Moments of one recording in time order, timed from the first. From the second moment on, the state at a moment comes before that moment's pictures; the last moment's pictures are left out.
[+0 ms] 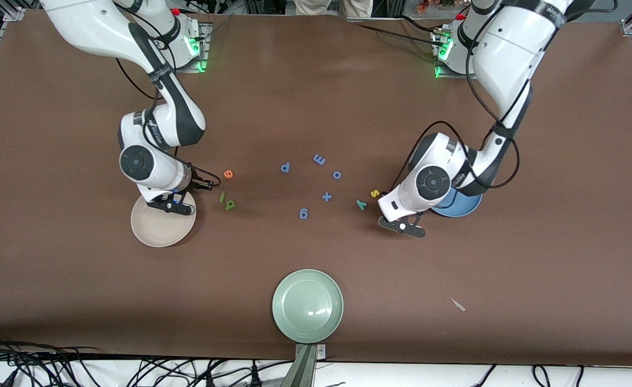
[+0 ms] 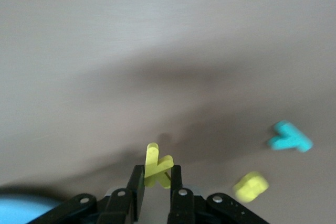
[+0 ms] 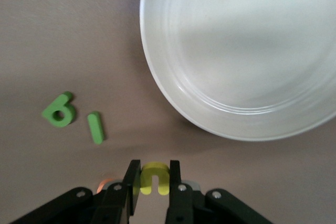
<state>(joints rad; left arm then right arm) -0.21 0.65 -0.22 -1.69 0.15 2.15 -0.19 0.20 0.44 0.08 -1.94 0.03 2.17 0.46</state>
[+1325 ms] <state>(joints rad) -0.31 0.61 -0.25 -1.65 0.19 1.97 -0.50 0.19 0.49 0.06 -1.91 -0.01 2.16 0.47</state>
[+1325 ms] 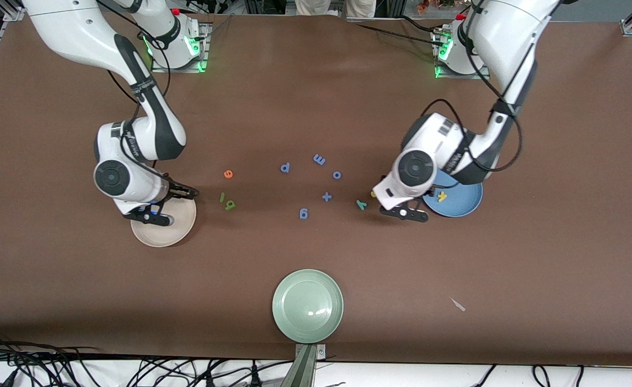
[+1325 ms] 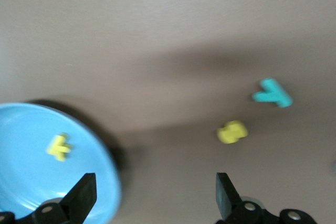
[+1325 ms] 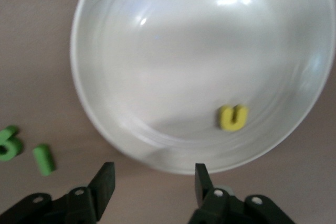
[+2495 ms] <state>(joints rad) -0.34 0.72 -0.23 -1.67 0.22 2.18 -1.88 0.20 0.48 0.24 -2.10 0.00 2.38 0.75</state>
